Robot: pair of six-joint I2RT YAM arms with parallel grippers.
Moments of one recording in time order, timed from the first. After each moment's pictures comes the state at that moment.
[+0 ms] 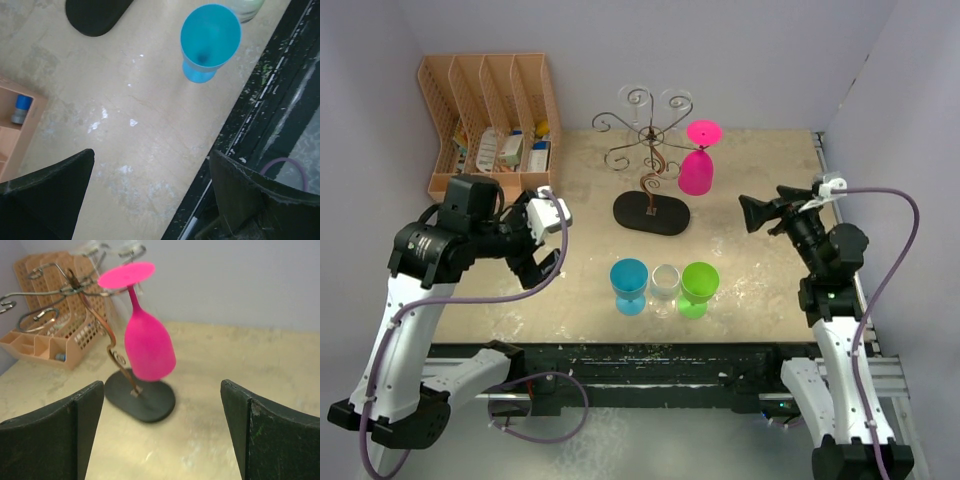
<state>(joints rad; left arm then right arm) -0.33 1.01 1.50 -1.31 0.44 0.63 -0.02 0.69 0.63 0.23 -0.40 0.23</state>
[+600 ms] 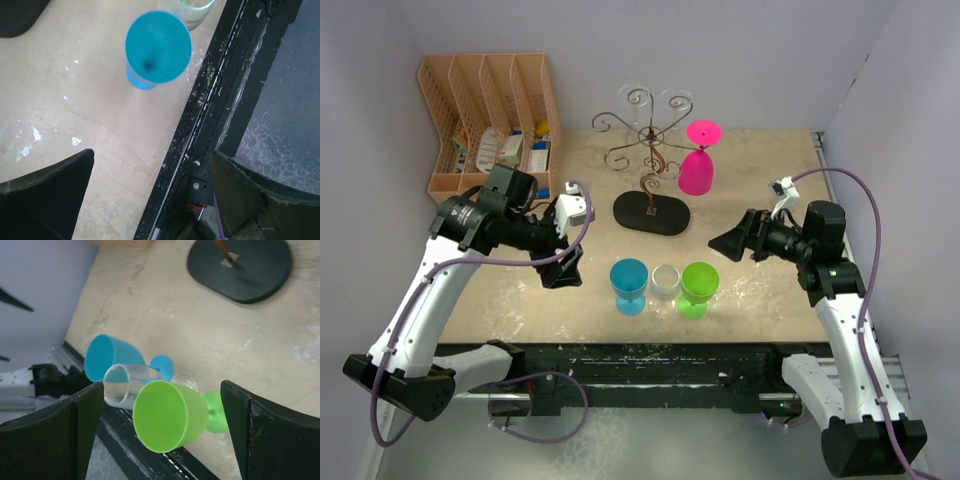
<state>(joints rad) -0.37 1.17 1.45 -1.36 0.64 0.57 0.03 0.83 0.83 -0.49 -0.70 0.35</state>
